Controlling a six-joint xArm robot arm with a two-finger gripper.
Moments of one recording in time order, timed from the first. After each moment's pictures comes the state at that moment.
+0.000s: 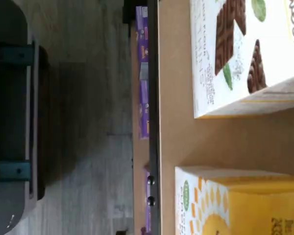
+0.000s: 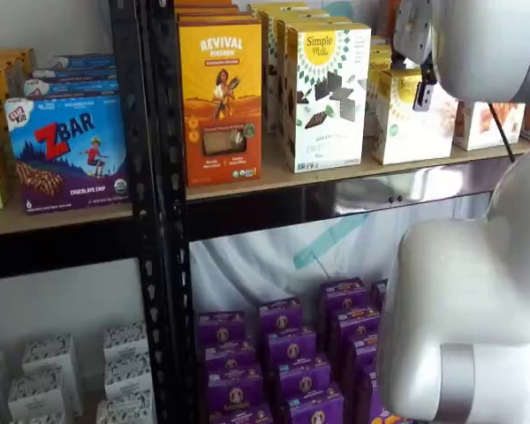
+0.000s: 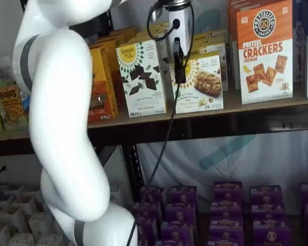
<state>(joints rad) -0.38 -0.26 -1.44 0.12 1.64 -1.93</state>
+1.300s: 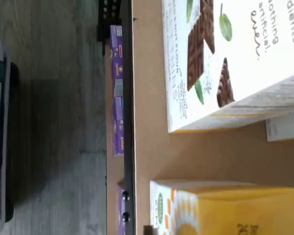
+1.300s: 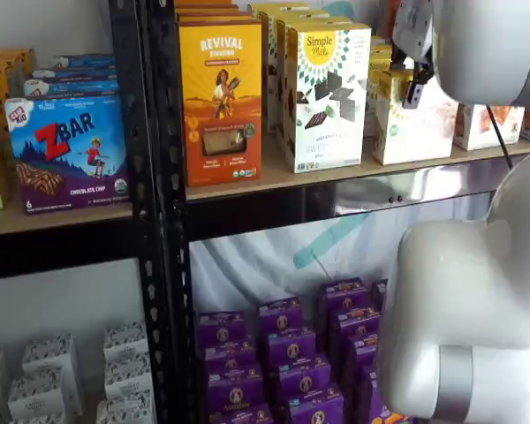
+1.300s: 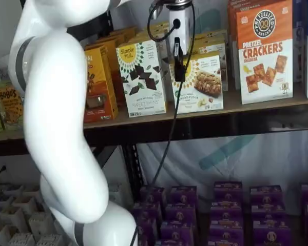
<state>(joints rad) -0.42 -0.29 -1.39 0.21 1.57 -1.96</state>
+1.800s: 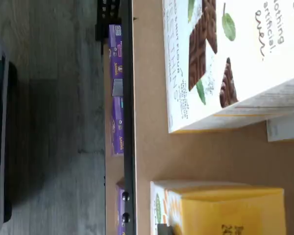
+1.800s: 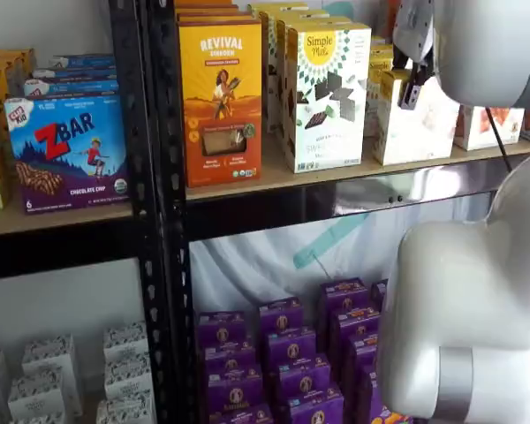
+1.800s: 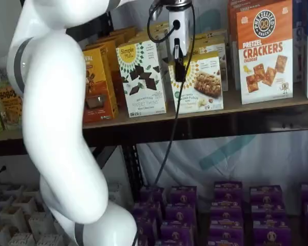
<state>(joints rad) -0.42 -0.30 -1.38 0.22 1.56 -1.96</state>
